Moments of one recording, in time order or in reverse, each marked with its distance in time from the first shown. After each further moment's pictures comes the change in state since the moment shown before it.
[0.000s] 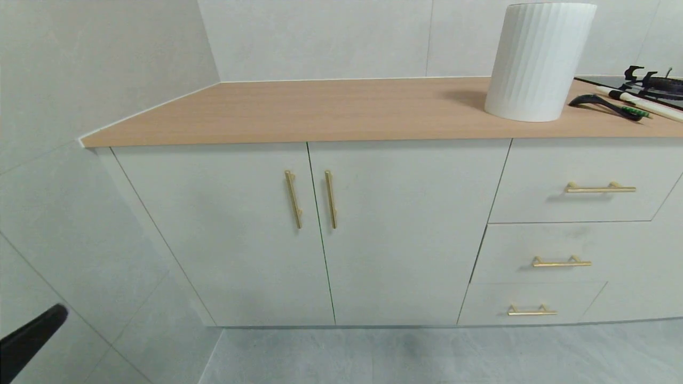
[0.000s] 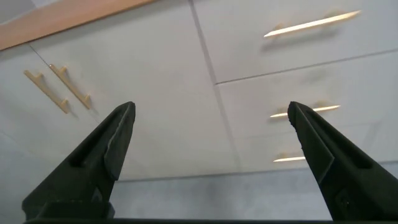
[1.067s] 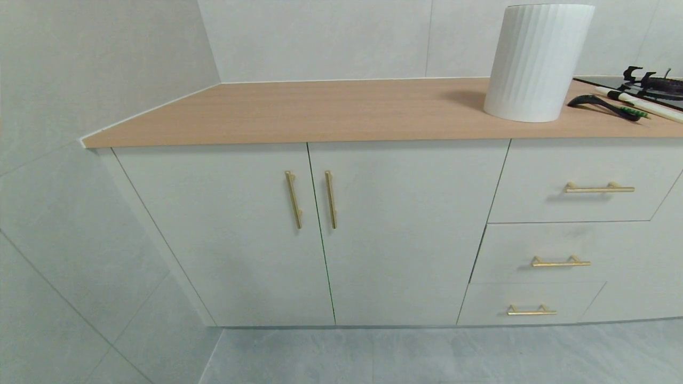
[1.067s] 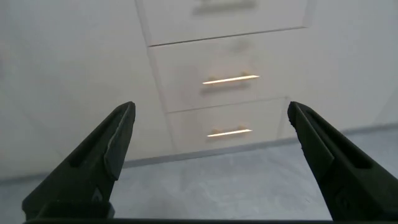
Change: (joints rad) left arm 0.438 -0.549 0.437 -0.013 -0.124 0.122; right arm -0.176 -0.608 0.277 0.318 0.003 -0.185
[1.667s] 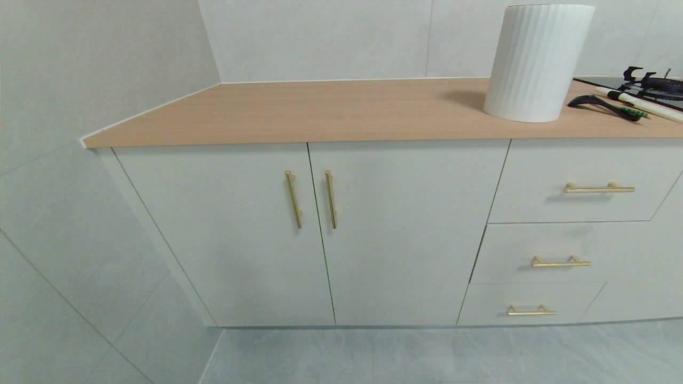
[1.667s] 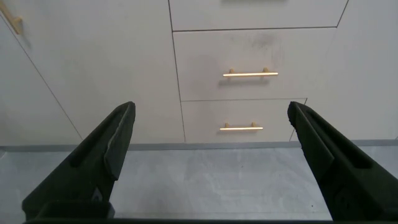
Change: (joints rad) left arm 0.004 -0.012 0.015 0.040 -0.167 0.063; right arm 0.003 -0.004 0.004 0.044 0.085 -0.050
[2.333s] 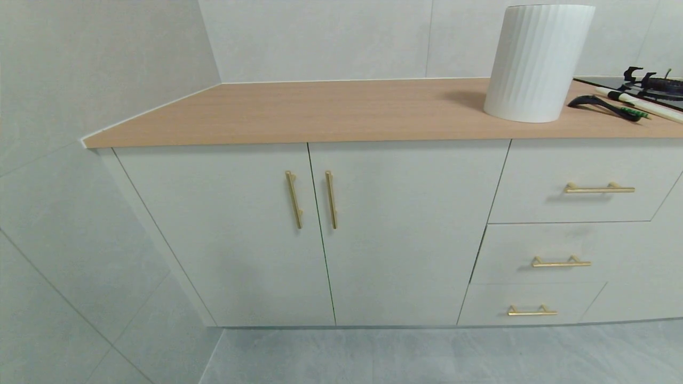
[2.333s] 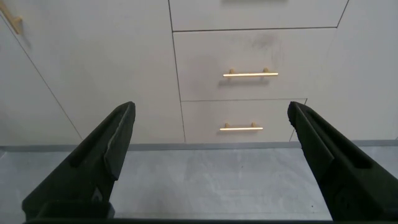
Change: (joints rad) left arm 0.000 -0.001 0.000 -0.001 0.000 -0.001; right arm 0.000 0.000 0.000 0.001 0.000 0.000
